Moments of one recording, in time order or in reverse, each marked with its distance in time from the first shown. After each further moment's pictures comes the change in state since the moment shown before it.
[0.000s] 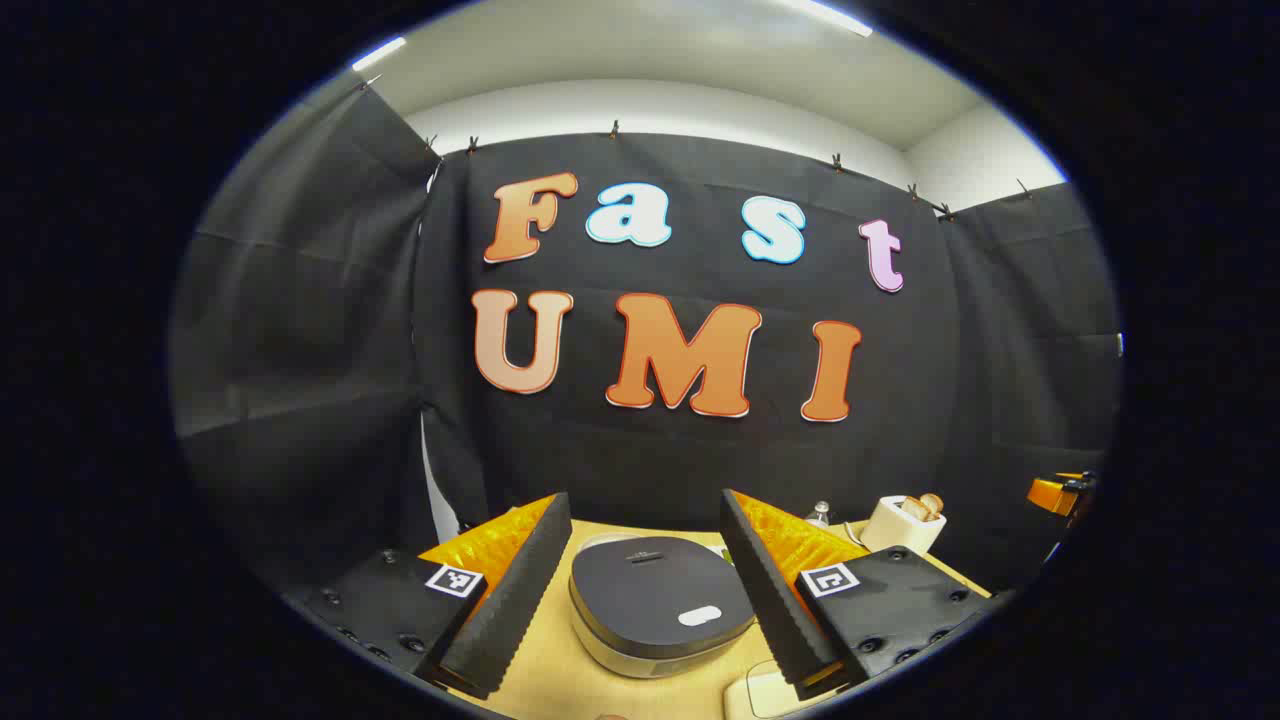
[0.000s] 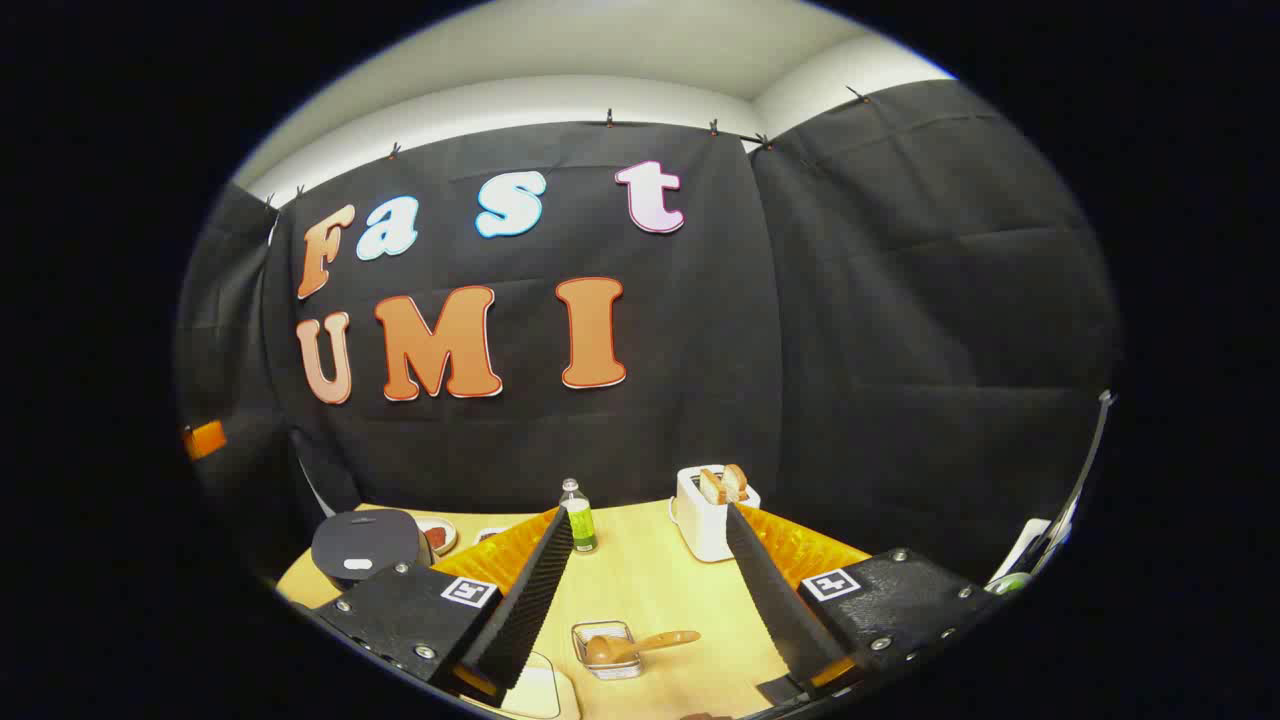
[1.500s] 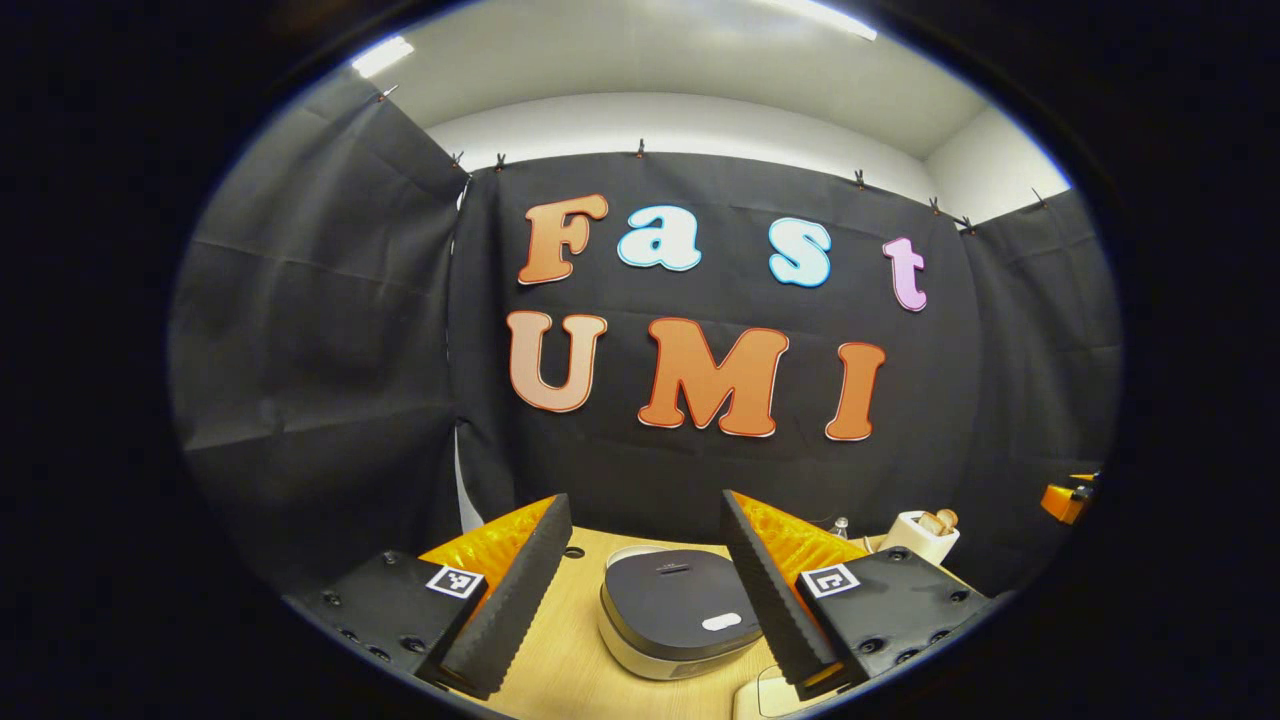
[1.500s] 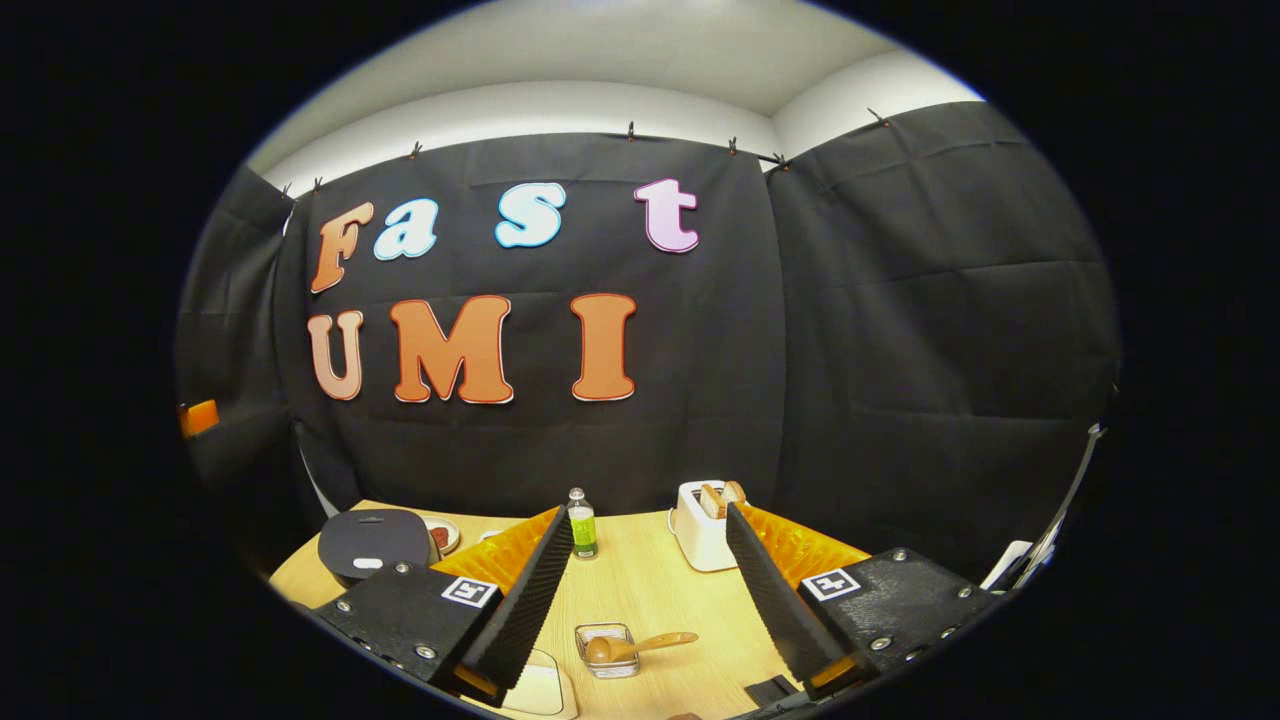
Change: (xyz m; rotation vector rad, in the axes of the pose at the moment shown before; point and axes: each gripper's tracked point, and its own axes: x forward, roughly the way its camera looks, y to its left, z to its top) left arm -0.025 0.024 0.016 -0.014 0.021 0.068; right arm -0.024 0.009 0.031 -0.046 -0.045 0.013
